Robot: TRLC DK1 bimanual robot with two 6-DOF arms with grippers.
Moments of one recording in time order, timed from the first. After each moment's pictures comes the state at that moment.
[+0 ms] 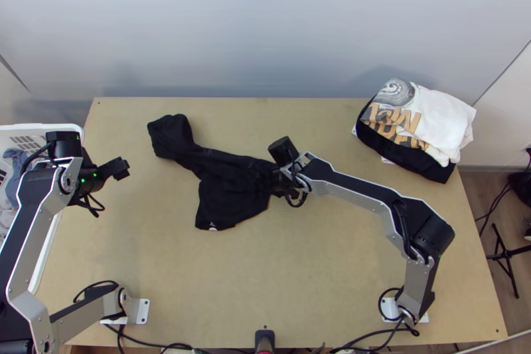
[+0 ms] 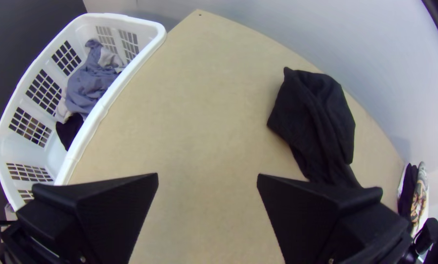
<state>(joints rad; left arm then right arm) 0.19 1.21 1.04 -0.81 -0.07 -0.33 0.76 1.96 1.33 -0.27 -0.26 1.21</state>
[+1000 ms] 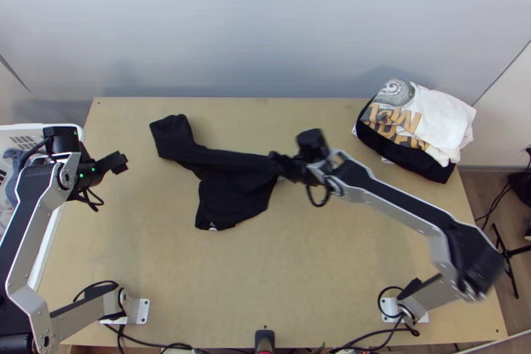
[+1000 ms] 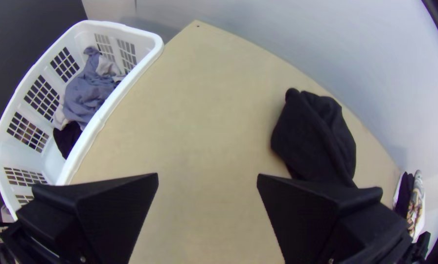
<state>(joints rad) 0.20 1.24 1.08 -0.77 -0.06 -0.34 0.70 1.65 1.17 -0.21 -0.17 1.06</state>
